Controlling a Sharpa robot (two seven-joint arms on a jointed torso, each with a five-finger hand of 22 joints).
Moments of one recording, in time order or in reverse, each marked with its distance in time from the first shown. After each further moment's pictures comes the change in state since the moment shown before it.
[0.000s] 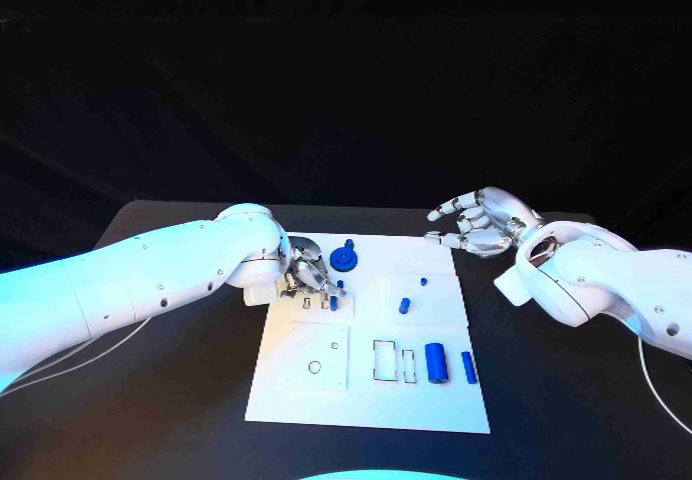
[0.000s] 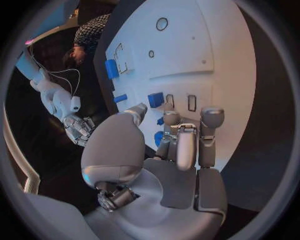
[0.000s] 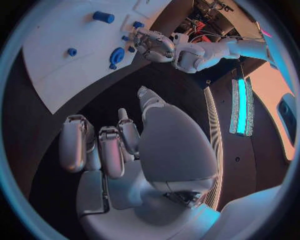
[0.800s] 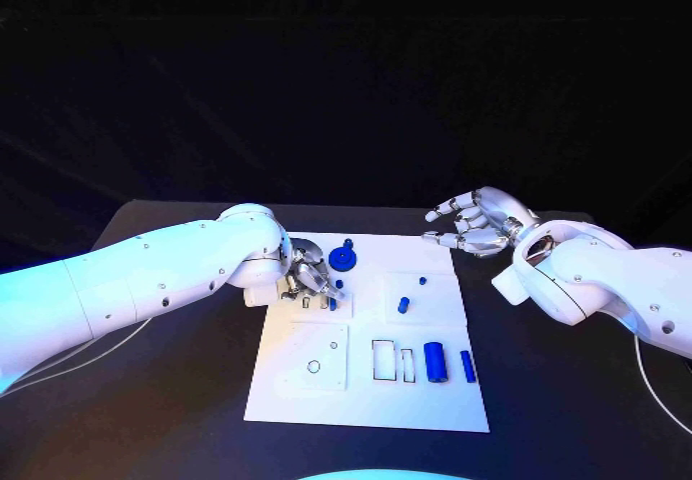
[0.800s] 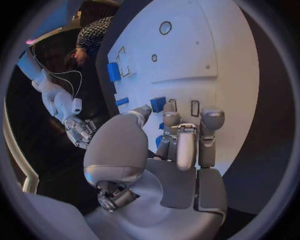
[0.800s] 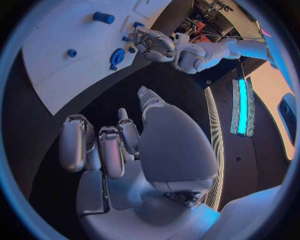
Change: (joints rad) left arm 0.000 0.009 -0.001 -0.005 0.014 0.027 0.000; left_hand 0.052 0.045 0.039 -0.003 0.000 0.000 0.000 -0.004 0.020 0.004 -0.004 0.009 0.022 0.000 0.000 0.000 0.000 0.000 0.000 0.000 0.020 0.023; right arm 0.000 0.006 0.000 -0.005 0.000 0.005 -0.007; right_hand -0.002 0.002 0.000 0.000 0.000 0.003 -0.003 0.000 0.001 0.000 0.000 0.000 0.000 0.000 0.000 0.000 0.000 0.000 0.000 0.000 -0.004 0.000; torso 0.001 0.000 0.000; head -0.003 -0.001
